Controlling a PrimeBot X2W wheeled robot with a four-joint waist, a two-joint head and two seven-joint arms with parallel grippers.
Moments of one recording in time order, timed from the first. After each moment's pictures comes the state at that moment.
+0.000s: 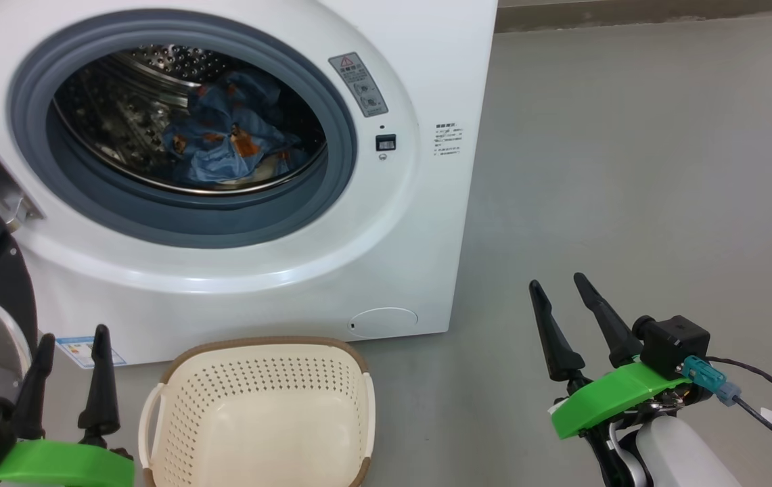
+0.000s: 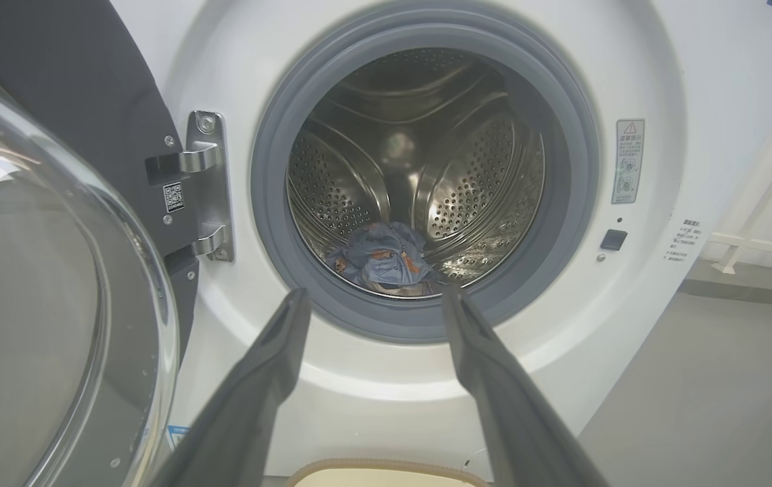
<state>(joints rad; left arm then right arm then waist) -0.14 0.36 -0.15 0.27 -0.62 -0.01 -0.26 -0.25 -0.05 0.22 0.40 0.38 0.12 -0.25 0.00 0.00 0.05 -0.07</state>
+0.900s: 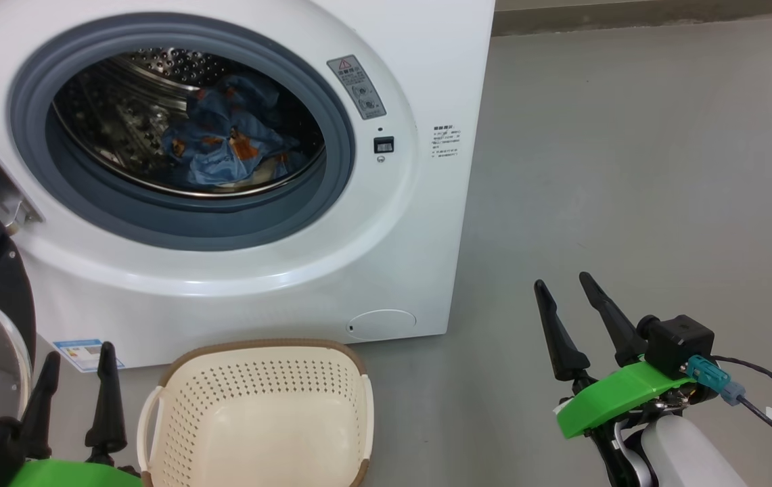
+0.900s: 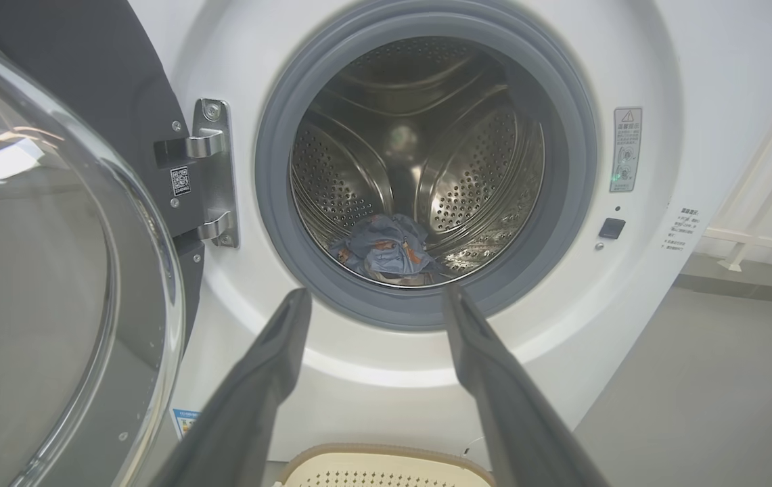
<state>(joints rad) -0.08 0.32 -0.12 0.23 -0.58 0.01 -0.26 -0.25 -0.07 0.22 0.40 0.37 0.12 -0.25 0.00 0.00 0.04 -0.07</state>
